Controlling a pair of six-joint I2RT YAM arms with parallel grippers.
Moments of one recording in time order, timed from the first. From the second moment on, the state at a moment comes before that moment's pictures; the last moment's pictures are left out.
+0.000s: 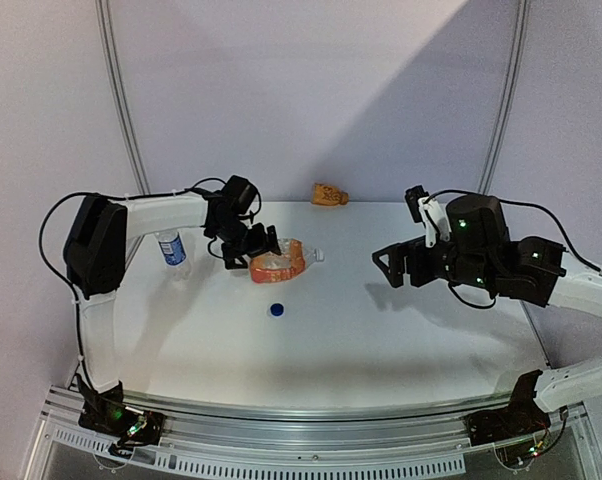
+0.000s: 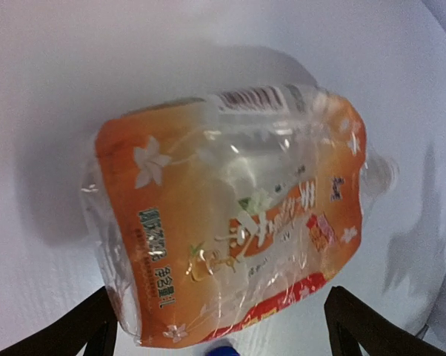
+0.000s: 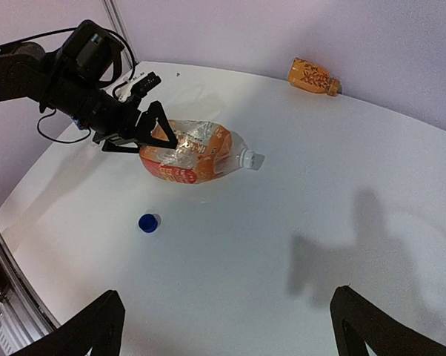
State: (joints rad) left arm -0.51 2.08 1.61 -0.61 0.12 -0.75; right arm 0.92 1.11 0.97 -0.36 0.27 0.35
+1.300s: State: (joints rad) left arm -0.59 1.99 1.70 -0.78 0.15 -0.52; right arm 0.56 1.29 0.89 -0.03 -0.32 0.70
